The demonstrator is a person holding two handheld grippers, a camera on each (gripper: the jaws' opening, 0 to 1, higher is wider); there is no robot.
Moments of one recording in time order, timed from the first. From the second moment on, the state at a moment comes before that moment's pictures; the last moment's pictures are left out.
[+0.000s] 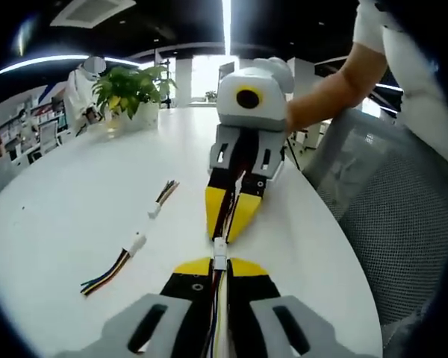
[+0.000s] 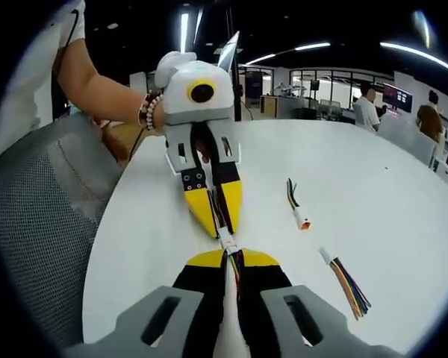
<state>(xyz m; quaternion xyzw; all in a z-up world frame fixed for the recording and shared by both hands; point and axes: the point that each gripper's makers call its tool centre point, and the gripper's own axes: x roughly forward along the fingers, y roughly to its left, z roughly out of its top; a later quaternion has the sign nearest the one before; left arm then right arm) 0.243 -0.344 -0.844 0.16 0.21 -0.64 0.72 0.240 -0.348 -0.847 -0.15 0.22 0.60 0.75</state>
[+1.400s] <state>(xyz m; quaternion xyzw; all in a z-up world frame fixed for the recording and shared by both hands) 0.257 -0.337 -0.841 0.07 0.21 -0.60 0.77 0.245 -0.349 -0.840 -0.11 0.20 0.59 0.77</state>
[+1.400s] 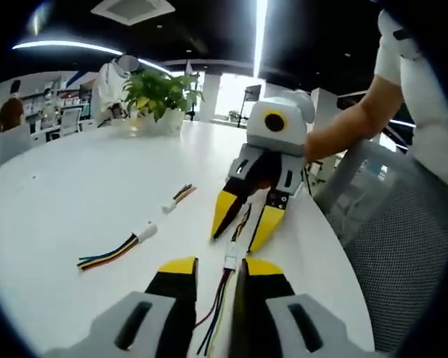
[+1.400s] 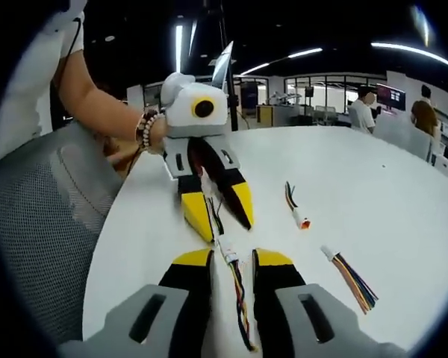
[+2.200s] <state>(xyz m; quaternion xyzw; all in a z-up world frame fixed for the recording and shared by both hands) 0.308 -0.323 -0.811 0.12 0.18 -0.59 0.78 0.308 -0.377 -0.823 -0.12 0.18 0.55 0.81</state>
